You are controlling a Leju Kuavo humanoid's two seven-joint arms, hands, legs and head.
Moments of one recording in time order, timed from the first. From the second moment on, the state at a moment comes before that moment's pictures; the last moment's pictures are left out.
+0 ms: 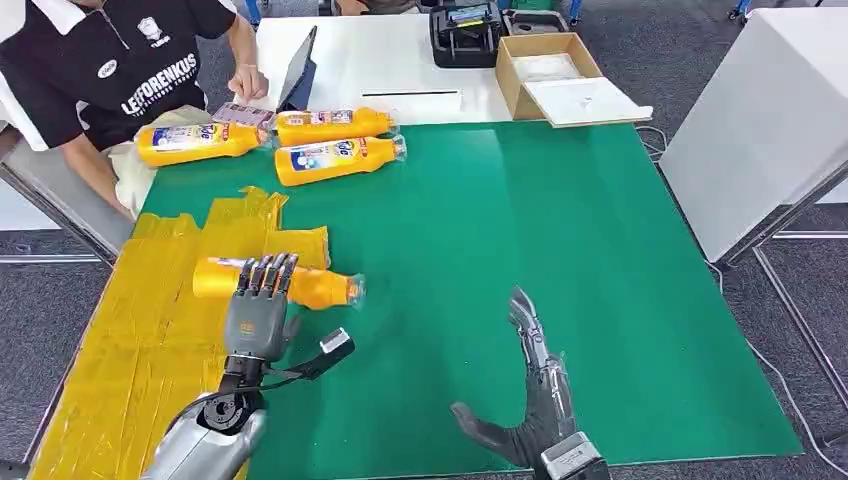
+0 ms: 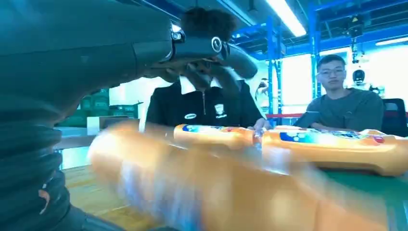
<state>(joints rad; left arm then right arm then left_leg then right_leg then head) -0.25 0.03 -0.23 -0.95 -1.52 0.66 0.16 0.19 -0.06 0.54 -1.71 0.26 -0.15 -0.46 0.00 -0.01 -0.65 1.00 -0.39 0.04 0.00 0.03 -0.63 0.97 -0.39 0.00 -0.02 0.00</state>
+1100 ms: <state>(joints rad) 0.33 0.14 -0.41 -1.89 -0.23 0.43 -0.51 0.20 -0.03 0.58 -1.73 0.19 -0.39 -0.62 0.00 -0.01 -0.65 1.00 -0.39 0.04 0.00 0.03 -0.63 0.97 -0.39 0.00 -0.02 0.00</state>
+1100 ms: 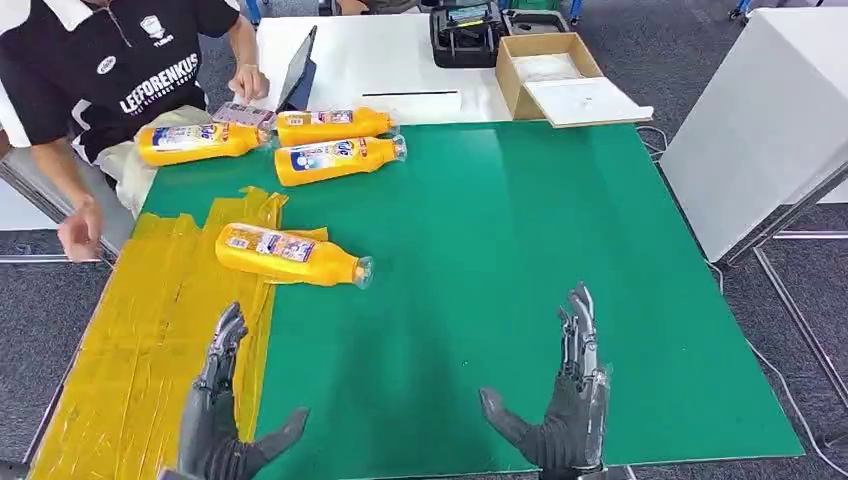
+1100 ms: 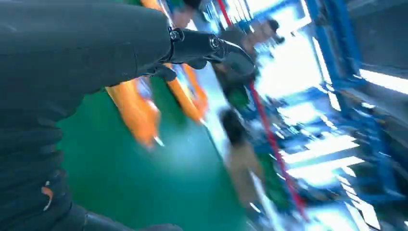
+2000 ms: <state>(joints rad) 0.17 0.00 -0.56 -1.85 -0.15 0.07 -0.44 0.18 -0.04 0.61 -1.78 0.27 -0.43 -0.55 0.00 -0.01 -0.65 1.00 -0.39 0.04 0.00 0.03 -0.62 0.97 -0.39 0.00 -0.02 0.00</state>
